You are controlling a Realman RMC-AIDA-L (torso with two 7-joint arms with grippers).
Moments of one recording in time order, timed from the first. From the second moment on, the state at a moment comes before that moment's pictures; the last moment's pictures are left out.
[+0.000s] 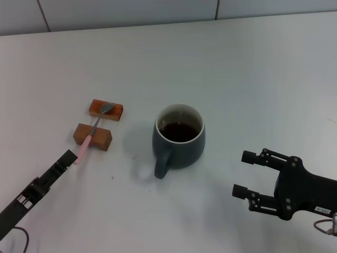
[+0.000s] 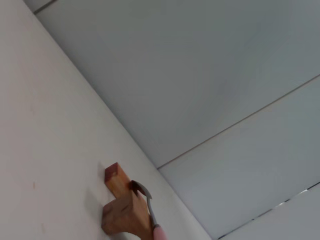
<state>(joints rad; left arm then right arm) -0.13 -2.07 1.04 0.08 1.10 1.55 -1.40 0.29 2.08 -0.60 -0.35 -1.93 -1.73 0.81</state>
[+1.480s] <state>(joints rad) -0.22 -2.07 1.05 0.04 1.11 1.45 -1.43 0.29 2.08 -0.61 -0.35 -1.93 -1.70 0.81</state>
